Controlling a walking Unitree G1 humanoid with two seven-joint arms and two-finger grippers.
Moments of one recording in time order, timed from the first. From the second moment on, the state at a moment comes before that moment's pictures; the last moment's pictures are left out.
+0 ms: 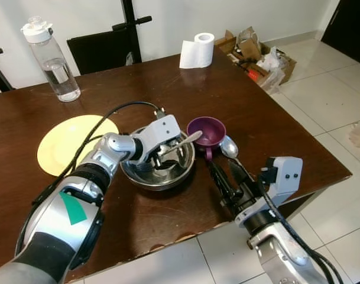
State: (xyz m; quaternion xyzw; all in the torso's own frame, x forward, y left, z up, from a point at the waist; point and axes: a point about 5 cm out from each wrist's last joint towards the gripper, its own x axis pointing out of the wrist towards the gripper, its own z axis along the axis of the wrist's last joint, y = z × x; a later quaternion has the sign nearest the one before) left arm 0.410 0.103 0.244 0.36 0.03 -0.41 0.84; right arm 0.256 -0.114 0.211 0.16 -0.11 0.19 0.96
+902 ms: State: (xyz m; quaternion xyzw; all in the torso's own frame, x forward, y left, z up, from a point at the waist) left arm 0.409 0.106 0.252 0.32 0.00 -0.42 0.85; right arm 0.260 -0.114 0.215 0.16 -0.11 0.19 0.96
